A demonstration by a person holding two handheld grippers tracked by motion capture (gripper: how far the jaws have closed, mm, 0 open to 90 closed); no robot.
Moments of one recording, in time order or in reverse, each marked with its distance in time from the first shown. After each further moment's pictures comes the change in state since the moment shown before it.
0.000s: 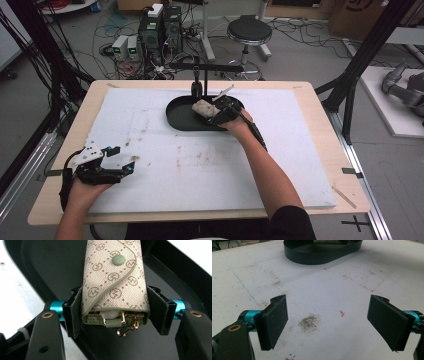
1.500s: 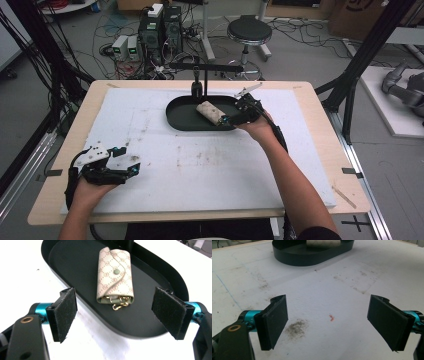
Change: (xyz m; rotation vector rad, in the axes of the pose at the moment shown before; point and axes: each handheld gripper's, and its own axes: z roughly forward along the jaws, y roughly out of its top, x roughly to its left) left arm -0.010 0.005 0.010 0.002 -0.051 0.008; right arm -0.009 -0.031 -0.082 -0.107 0.026 0.092
